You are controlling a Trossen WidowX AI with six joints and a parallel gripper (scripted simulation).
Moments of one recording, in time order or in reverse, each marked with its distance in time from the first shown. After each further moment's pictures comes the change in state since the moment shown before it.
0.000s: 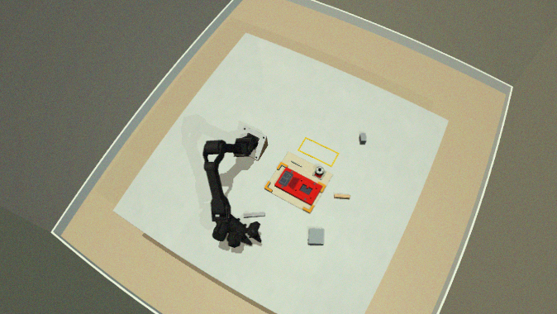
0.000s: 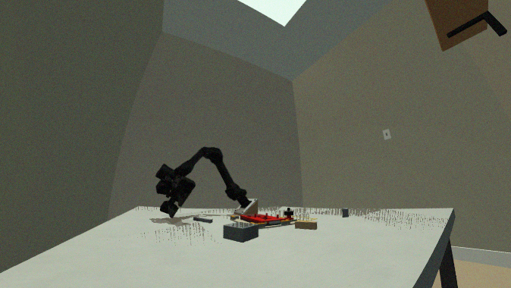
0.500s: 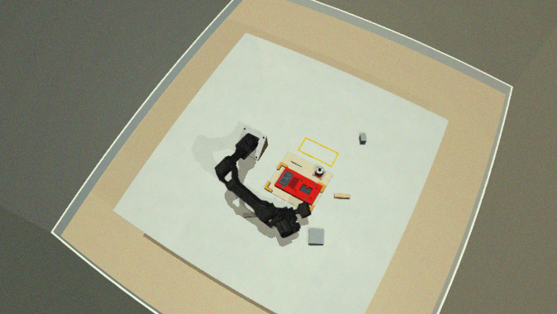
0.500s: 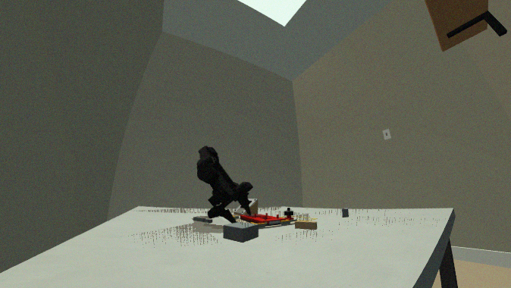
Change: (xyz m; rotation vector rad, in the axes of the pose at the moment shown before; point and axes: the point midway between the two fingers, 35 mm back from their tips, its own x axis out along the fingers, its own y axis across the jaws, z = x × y) arm 0.094 0.146 -0.160 -0.095 0.649 -0.080
